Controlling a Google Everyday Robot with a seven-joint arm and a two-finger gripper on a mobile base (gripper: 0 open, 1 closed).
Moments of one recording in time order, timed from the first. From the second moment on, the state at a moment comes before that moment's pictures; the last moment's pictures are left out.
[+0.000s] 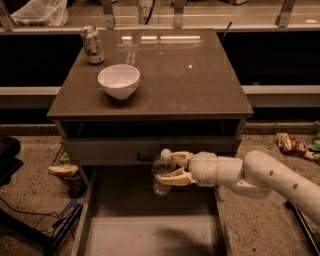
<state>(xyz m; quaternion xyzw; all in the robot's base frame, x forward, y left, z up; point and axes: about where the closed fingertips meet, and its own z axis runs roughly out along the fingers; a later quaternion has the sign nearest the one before) 0.503 -0.017 0.691 -0.49 0.57 0.39 0.54</state>
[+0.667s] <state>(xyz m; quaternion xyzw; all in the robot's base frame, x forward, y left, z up) 0.513 -0.062 0.783 -0.45 0.60 0.37 0.54</state>
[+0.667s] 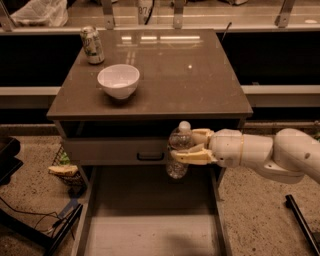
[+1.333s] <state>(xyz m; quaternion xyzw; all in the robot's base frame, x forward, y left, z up) 0.514 -0.075 0.886 -0.45 0.64 0.32 0.54</state>
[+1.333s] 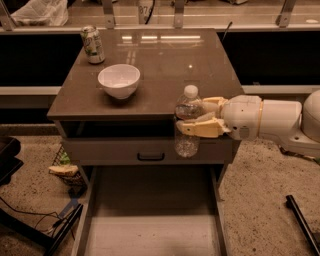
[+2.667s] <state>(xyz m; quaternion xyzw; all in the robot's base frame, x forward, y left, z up) 0.575 -0.117 0.963 -0.42 0.64 0.28 0.57</state>
